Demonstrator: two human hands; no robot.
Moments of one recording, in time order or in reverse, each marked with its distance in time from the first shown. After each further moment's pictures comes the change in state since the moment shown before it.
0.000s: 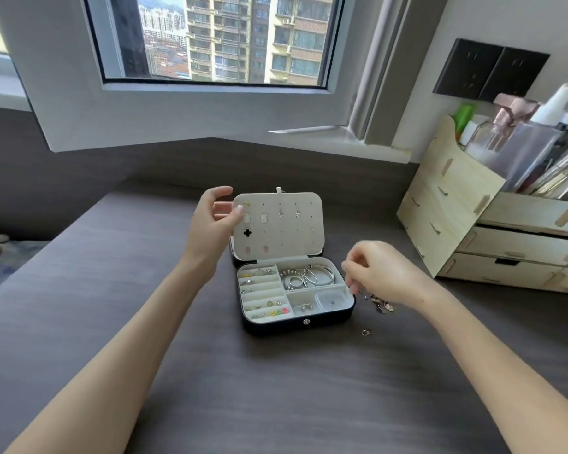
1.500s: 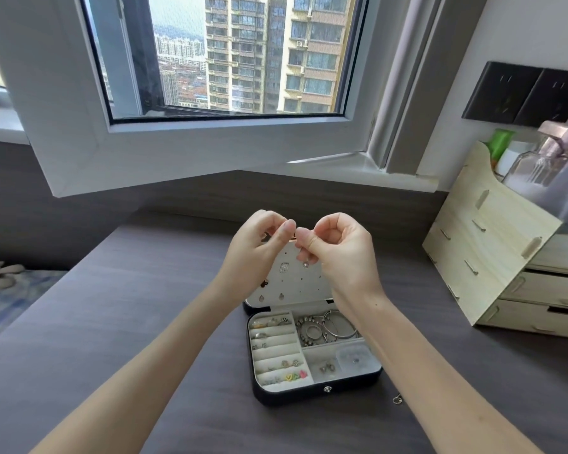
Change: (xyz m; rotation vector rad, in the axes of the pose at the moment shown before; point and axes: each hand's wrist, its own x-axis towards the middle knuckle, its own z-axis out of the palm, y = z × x) left_hand 0.017 0.032 0.027 0.231 -0.215 0.289; right_hand 0.056 -0.085 0.018 1.062 0.352 -0.197
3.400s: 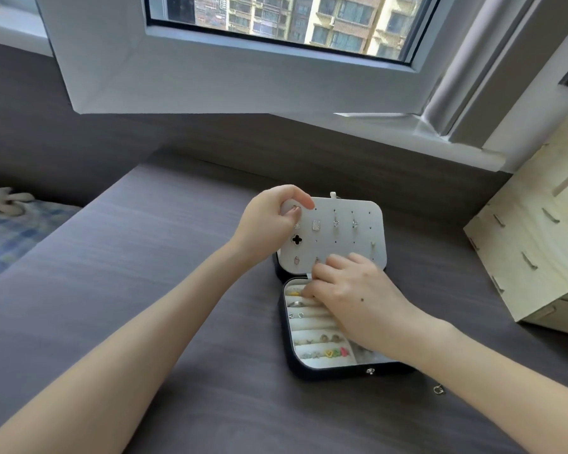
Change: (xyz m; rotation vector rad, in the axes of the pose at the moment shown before) left_hand 0.001 -0.059 -0.019 0.100 0.000 -0.151; right_hand -0.020 0.061 -0.005 -1.439 -0.742 -0.909
